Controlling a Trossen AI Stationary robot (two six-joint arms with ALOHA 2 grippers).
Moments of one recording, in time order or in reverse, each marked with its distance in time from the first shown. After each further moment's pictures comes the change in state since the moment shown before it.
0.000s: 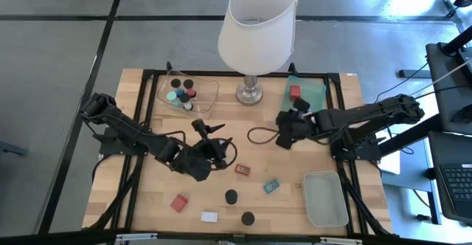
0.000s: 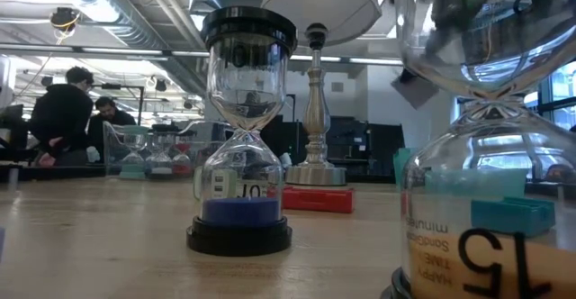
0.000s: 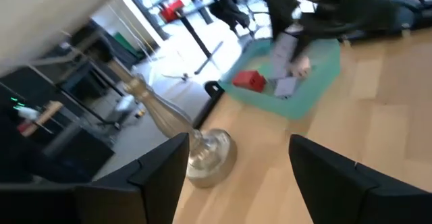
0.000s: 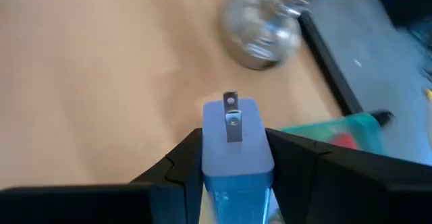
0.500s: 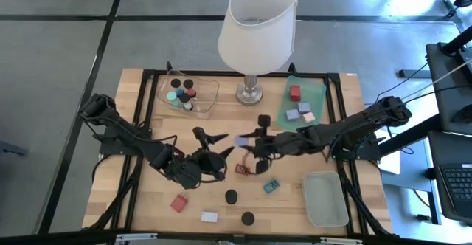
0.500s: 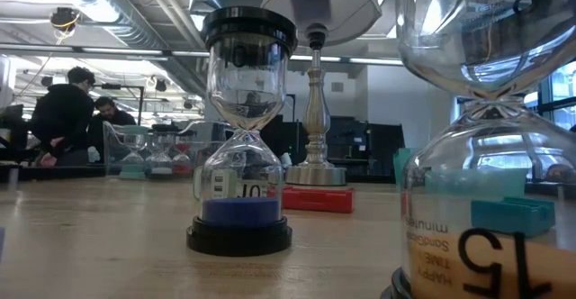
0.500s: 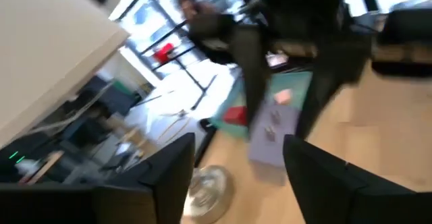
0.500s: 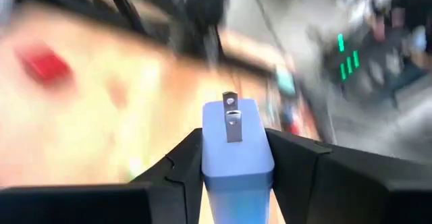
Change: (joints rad) left arm -0.082 -0.001 0.000 0.238 -0.036 0.304; right arm 0.155 0.162 0.039 0.881 -0.136 -0.624
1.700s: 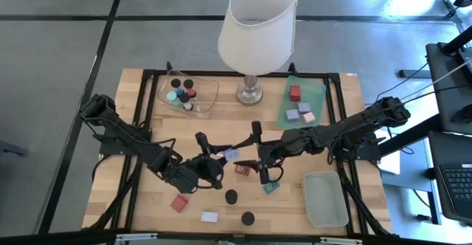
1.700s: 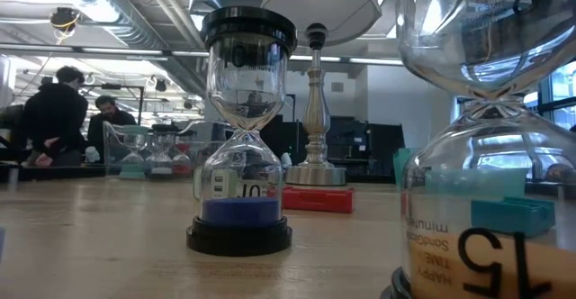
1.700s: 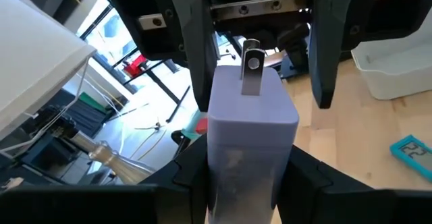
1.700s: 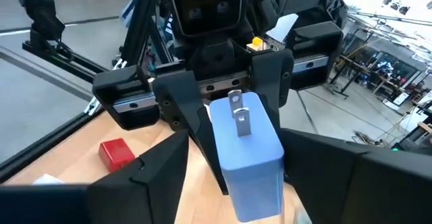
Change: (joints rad) left arm -0.035 0.002 0.000 0.037 0.099 0.038; right arm 0.017 0.019 0.002 0.319 -0.301 -0.177
